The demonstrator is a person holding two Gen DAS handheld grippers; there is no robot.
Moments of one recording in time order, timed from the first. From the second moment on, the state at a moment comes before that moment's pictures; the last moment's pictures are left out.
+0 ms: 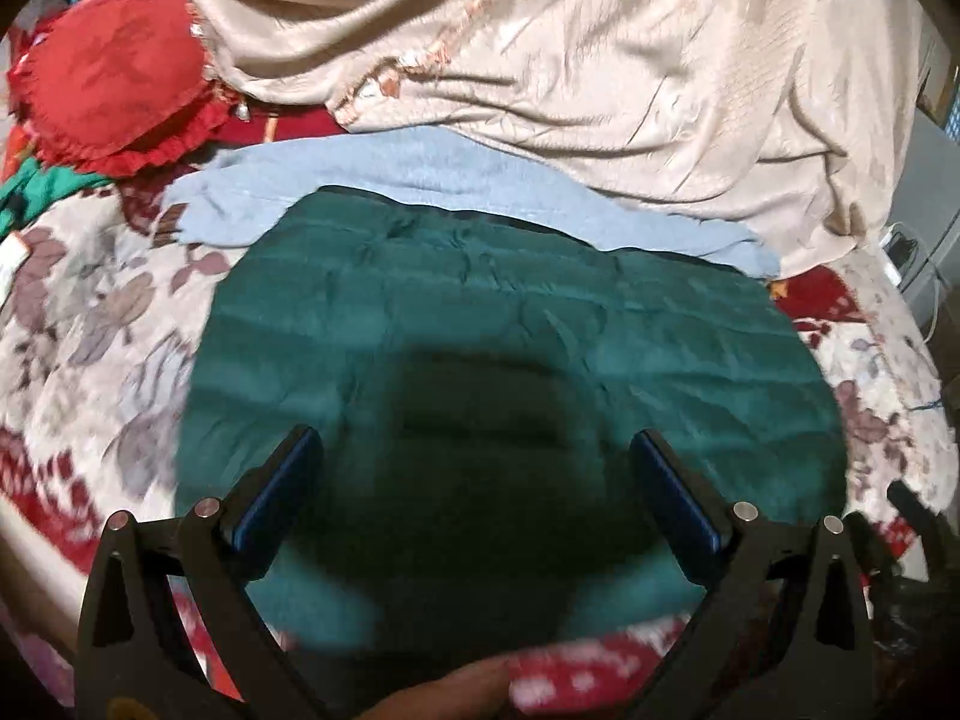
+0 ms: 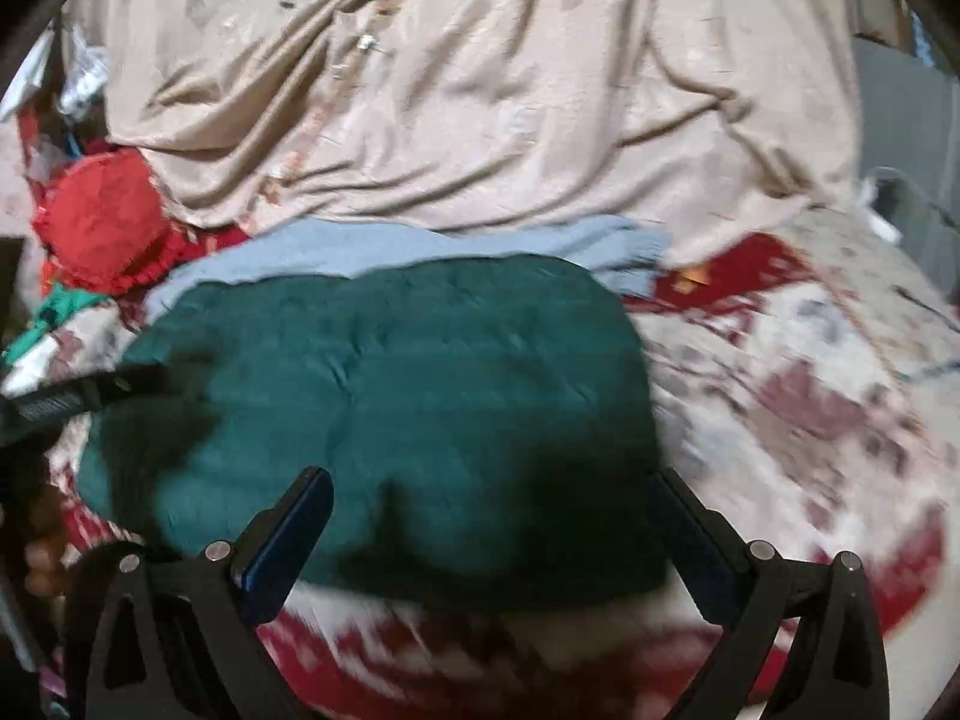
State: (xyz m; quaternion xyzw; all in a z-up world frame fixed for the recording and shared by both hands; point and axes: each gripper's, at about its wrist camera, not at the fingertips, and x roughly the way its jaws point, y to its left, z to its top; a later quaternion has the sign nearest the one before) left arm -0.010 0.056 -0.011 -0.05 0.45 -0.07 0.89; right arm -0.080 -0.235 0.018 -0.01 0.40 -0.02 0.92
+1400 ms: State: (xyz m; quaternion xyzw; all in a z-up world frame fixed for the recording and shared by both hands) left arm -0.162 0.051 0.058 0.03 0.39 -0.08 0.92; right arm -0.214 -0.206 0.090 -0.03 0.37 0.01 0.93
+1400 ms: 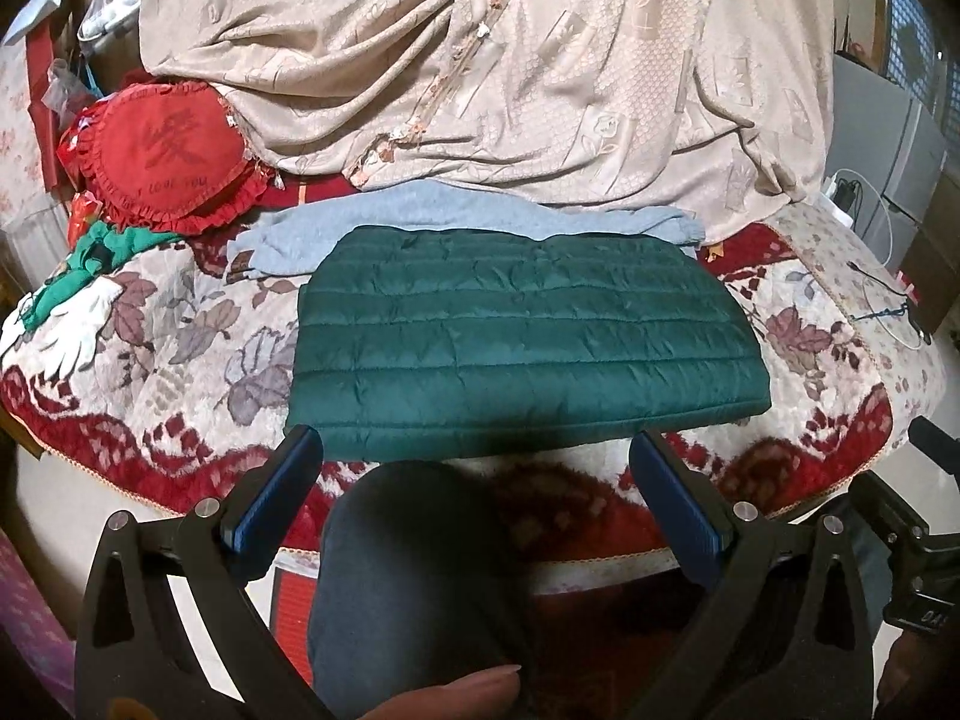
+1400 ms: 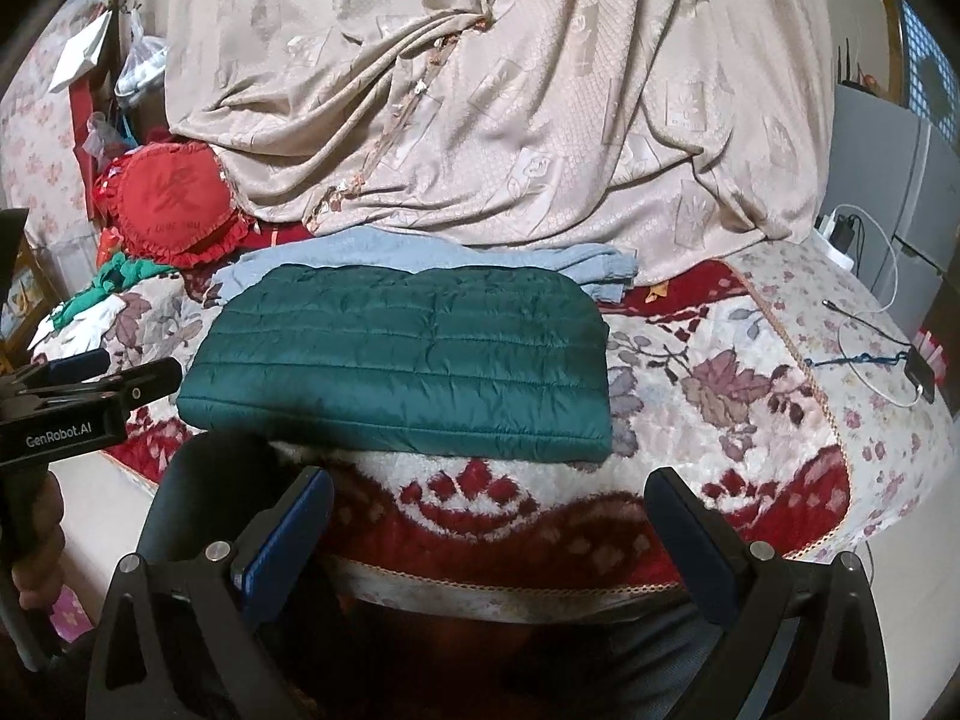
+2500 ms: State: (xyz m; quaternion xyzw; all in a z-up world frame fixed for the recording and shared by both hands) left arm -0.163 0.047 0.041 0.03 0.41 -0.08 0.91; right arm -0.213 -0.202 0.087 -0.03 0.37 0.01 0.93
